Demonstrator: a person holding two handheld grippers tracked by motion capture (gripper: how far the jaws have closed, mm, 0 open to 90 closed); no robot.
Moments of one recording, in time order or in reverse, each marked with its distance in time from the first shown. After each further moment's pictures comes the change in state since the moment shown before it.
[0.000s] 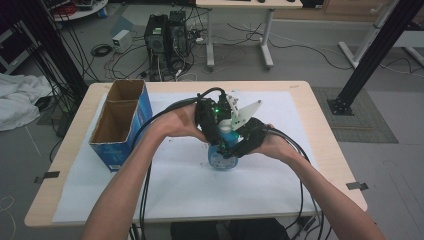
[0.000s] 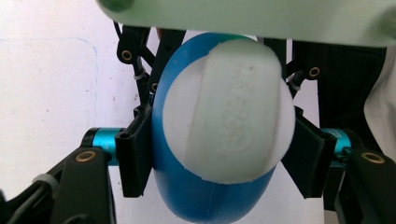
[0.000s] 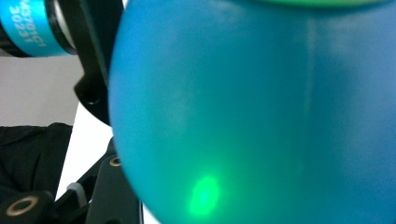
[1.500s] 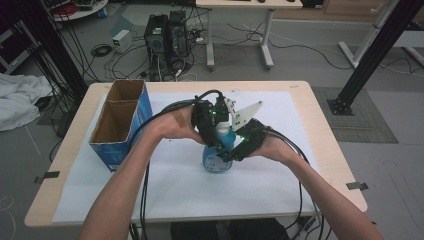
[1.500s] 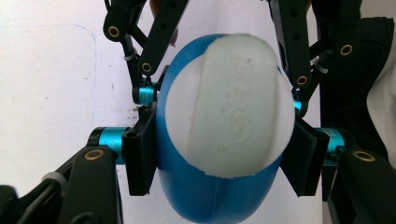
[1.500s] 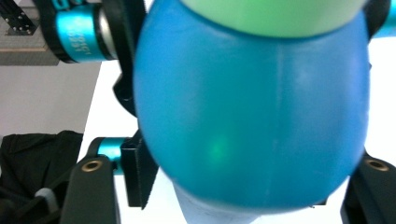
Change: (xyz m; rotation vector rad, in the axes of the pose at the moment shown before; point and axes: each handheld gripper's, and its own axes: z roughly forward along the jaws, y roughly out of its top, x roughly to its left) left arm -0.005 -0.006 -0.002 0.035 0.014 -0.001; right arm 0.007 0.001 0.000 -0.025 0.045 0.063
